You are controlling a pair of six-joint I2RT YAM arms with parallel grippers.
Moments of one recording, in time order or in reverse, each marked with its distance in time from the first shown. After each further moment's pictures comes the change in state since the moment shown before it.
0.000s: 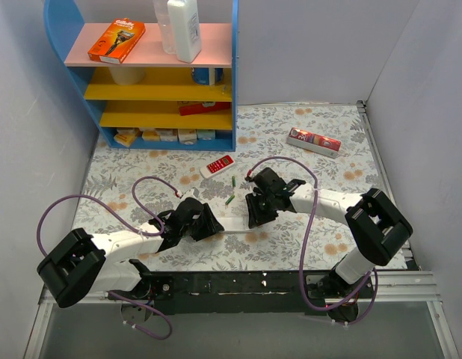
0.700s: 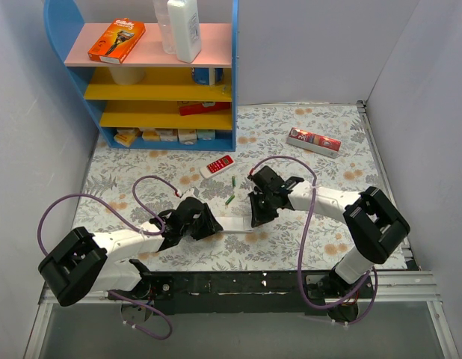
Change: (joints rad) left arm 0.000 0.016 0.006 0.002 0.007 0.003; right arm 0.005 0.033 0.051 -0.069 0.011 0.080
